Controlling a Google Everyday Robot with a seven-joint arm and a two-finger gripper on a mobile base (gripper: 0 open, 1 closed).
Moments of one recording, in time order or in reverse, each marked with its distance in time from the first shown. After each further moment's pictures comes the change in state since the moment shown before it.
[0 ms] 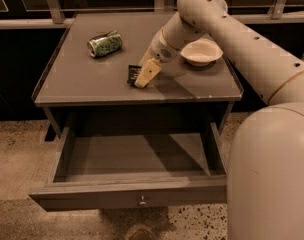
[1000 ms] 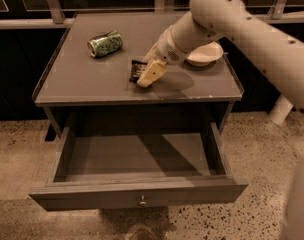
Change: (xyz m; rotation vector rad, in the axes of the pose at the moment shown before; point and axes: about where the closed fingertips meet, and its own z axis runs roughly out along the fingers) arm -0.011 0.034 -0.038 0.071 -0.065 -0.037
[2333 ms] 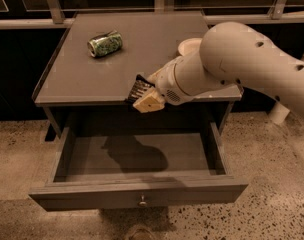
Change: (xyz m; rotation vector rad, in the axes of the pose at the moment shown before) arm 0.000 0.126 -0.040 0.144 -0.018 0.153
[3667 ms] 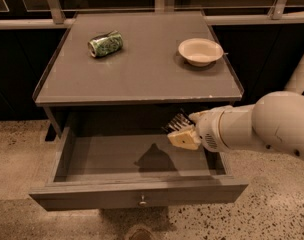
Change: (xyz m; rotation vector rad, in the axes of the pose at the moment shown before) arm 0.117 0.033 -0.042 0.135 0.006 0.373
